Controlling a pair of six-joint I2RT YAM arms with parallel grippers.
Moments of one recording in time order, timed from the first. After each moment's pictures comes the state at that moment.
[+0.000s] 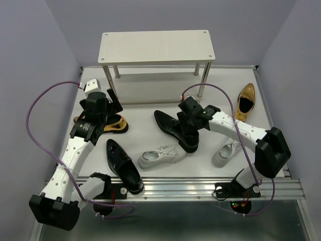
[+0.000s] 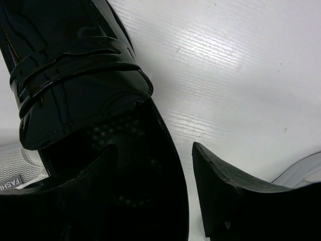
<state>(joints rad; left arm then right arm) -0.26 0.96 0.97 -0.51 -0.36 -0.46 0.74 1.55 1.17 -0.69 0.26 0.35</state>
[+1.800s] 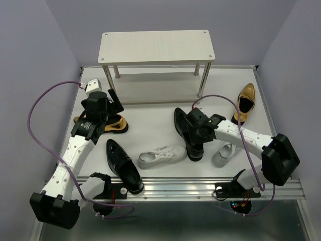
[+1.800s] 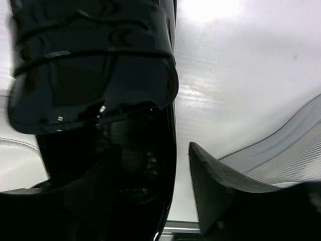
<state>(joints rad) -0.26 0.97 0.97 -0.51 -0.34 -0.47 0.73 1.44 1.00 -0.78 0.30 0.47</state>
